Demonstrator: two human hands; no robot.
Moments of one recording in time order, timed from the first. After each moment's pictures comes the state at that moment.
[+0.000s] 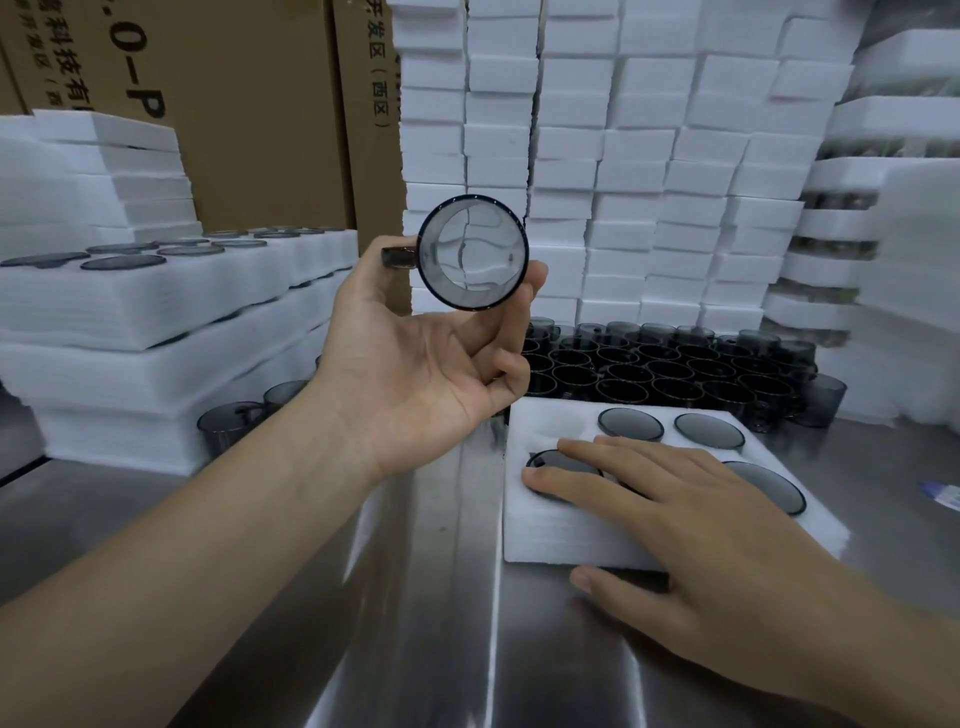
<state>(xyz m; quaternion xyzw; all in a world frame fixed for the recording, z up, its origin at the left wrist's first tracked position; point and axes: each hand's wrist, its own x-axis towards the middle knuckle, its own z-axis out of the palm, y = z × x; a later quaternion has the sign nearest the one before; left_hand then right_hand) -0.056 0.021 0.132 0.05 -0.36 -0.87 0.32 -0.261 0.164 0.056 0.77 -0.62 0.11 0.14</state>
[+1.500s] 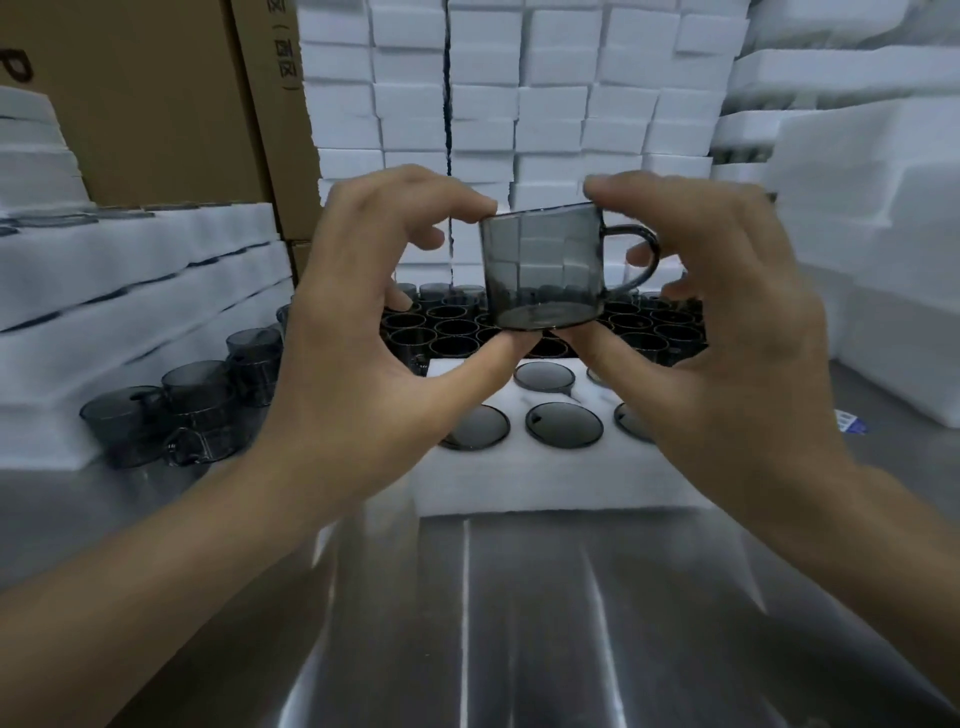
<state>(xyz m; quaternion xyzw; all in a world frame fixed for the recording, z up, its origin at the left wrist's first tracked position) -0.081 0.061 0.099 0.07 -0.80 -0.06 0.59 -0.281 0.172 0.097 0.64 -0.49 0.52 0.29</state>
